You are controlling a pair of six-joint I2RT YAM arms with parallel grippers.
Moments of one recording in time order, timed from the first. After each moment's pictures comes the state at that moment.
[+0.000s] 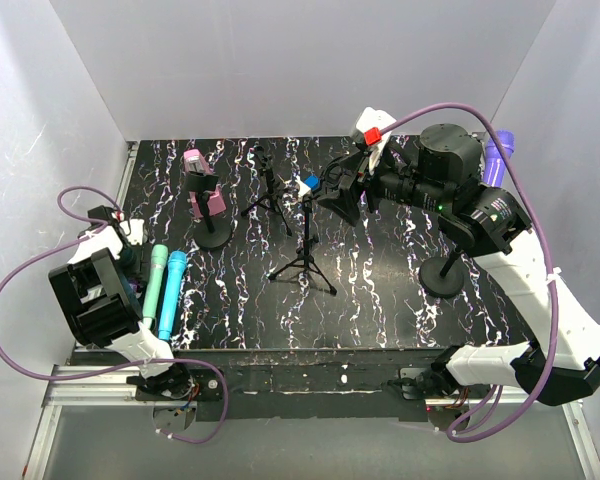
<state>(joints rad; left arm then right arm) 0.46 1.63 0.97 -0.62 -0.04 0.47 0.74 1.24 1.70 -0.66 -0.35 -0.19</state>
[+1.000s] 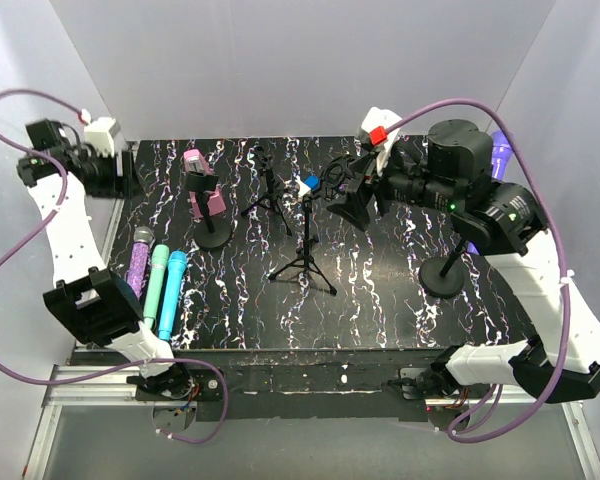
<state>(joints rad) 0.45 1.63 1.73 -1.13 0.47 0.45 0.74 1.26 1.79 -0.81 -0.35 -0.21</state>
